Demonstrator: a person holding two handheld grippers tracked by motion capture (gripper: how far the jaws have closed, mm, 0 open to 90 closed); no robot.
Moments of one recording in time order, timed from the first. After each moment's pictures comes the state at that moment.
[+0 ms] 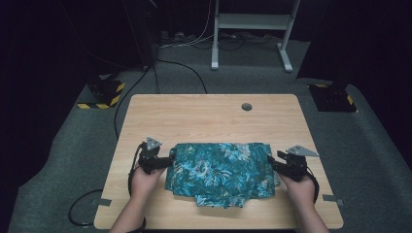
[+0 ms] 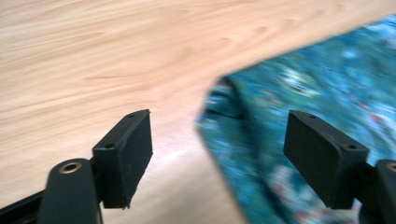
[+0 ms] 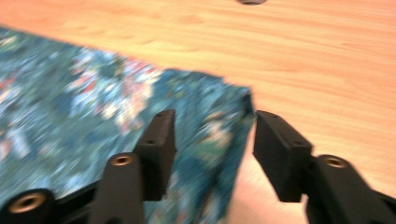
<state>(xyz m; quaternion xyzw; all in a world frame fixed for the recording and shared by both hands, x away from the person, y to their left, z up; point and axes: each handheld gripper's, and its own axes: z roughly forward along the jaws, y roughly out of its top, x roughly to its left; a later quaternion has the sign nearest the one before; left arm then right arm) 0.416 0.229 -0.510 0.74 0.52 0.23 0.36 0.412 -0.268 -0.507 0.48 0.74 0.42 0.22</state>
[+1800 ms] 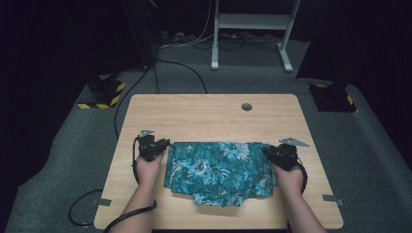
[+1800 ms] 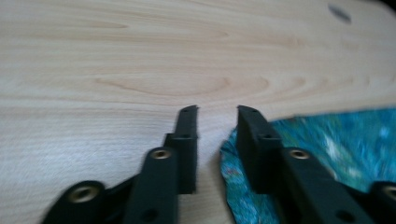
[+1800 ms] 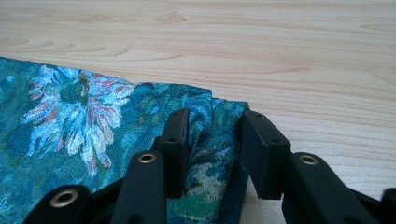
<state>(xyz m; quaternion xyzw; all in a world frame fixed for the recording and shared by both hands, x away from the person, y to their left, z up) 0.456 0.232 -0.533 0.69 0.57 0.18 0.42 0.449 -0.251 -0.526 0.52 0.72 0.42 0.20</state>
